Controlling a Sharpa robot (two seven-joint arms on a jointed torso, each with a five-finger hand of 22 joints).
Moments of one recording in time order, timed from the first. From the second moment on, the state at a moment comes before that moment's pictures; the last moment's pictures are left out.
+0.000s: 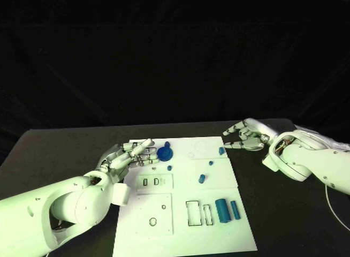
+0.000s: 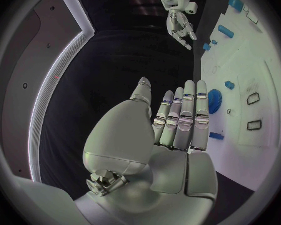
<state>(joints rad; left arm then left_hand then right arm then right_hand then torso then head) 1.12 -0.88 -0.01 1.70 0.07 -0.38 0.40 1.39 0.04 -0.10 0.14 0.09 0.94 0.23 0.09 0.06 1.03 0.18 0.09 0.07 1.09 0.13 0.15 0.17 0.18 0.96 0.24 0.21 0.07 1.22 -1.02 -0.01 1.41 -1.13 -0.36 0.15 1.38 -0.06 0.08 0.08 0.21 0.94 0.16 0.07 0.07 1.46 0.08 1.40 1.31 1.47 0.01 1.53 1.31 0.02 1.47 0.12 1.54 1.31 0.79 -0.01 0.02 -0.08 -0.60</state>
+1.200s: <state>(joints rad) 1.12 -0.88 -0.01 1.70 0.07 -0.38 0.40 1.39 0.04 -0.10 0.14 0.09 0.94 0.23 0.09 0.06 1.03 0.18 0.09 0.07 1.09 0.13 0.15 0.17 0.18 0.96 0.24 0.21 0.07 1.17 -0.91 -0.01 1.28 -1.14 -0.28 0.18 1.43 -0.02 0.12 0.04 0.17 0.99 0.16 0.07 0.07 1.46 0.08 1.41 1.31 1.47 0.01 1.53 1.31 0.02 1.47 0.12 1.54 1.31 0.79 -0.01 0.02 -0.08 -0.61</state>
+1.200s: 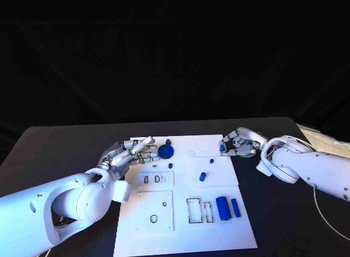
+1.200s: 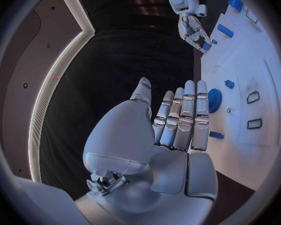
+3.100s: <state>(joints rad) 1.12 -0.92 -0.01 1.61 0.07 -0.36 0.41 1.39 0.04 -0.11 0.14 0.09 0.94 0.23 0.09 0.06 1.03 0.18 0.09 0.07 1.09 0.13 0.15 0.17 0.18 0.96 0.24 0.21 0.07 1.19 -0.76 -0.02 1.58 -1.30 -0.35 -0.17 1.36 0.03 0.22 0.00 0.19 1.11 0.12 0.11 0.08 1.46 0.03 1.40 1.31 1.47 -0.04 1.53 1.31 0.02 1.47 0.08 1.54 1.31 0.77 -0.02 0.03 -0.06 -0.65</state>
